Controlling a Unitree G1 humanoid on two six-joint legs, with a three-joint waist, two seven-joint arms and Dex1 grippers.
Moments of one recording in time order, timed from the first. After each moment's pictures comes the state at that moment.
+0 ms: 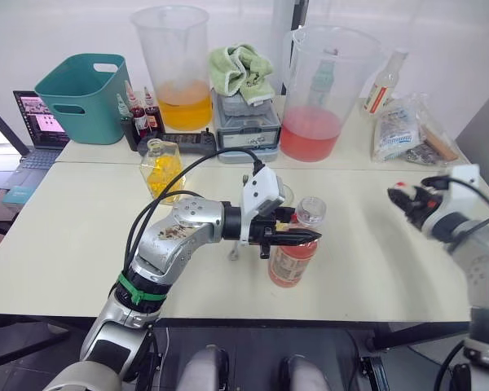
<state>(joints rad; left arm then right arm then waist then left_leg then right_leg) -0.69 0.33 -0.28 -0.25 -0.47 0.70 -0.92 -0.32 -0.56 -0.39 -0.02 0.41 0.65 0.35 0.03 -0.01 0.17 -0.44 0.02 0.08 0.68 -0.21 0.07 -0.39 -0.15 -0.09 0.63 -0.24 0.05</state>
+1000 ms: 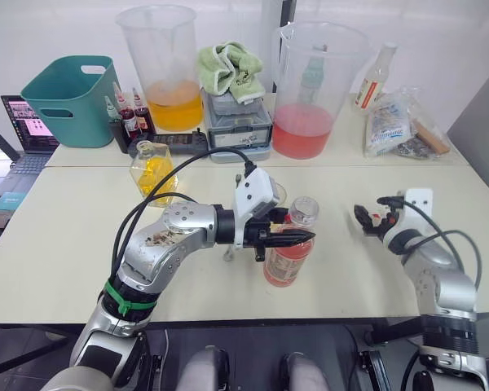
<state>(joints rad) -0.65 0.37 -0.26 -0.35 -0.52 0.75 -0.85 -0.36 -0.48 -0.29 -0.05 0.32 0.58 0.29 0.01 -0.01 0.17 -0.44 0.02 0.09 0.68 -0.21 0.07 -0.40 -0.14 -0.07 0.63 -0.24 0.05</state>
